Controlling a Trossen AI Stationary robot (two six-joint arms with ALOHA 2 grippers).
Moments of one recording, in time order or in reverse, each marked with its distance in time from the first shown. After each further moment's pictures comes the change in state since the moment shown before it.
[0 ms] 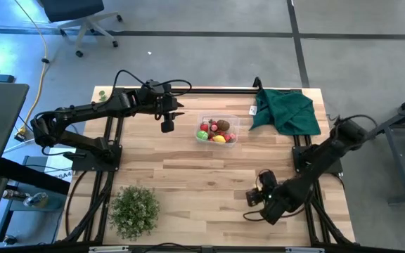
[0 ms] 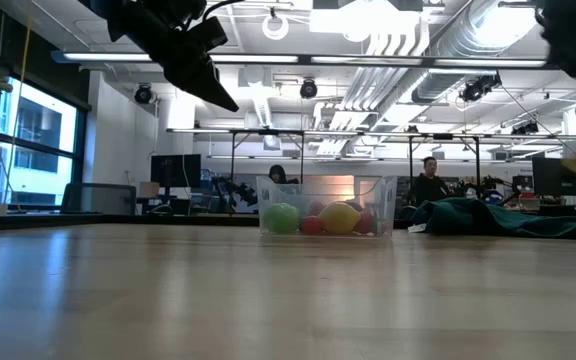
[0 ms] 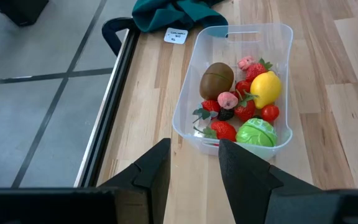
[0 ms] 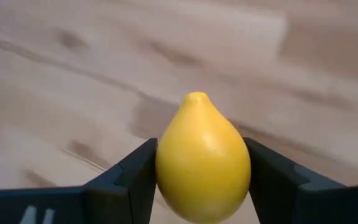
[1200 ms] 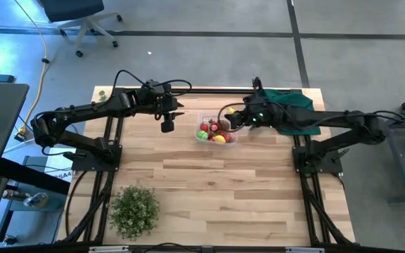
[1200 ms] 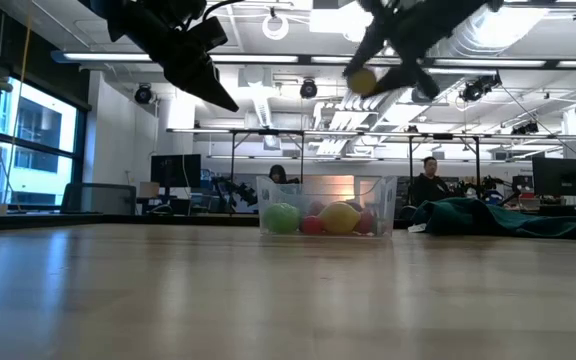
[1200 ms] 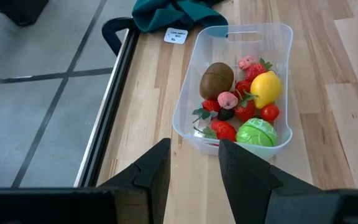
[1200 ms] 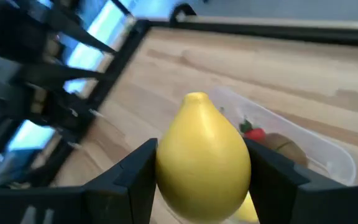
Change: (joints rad) left arm 0.000 0.000 0.000 0.000 0.000 0.000; right arm -0.979 -0.361 0.001 0.495 -0.190 -1.210
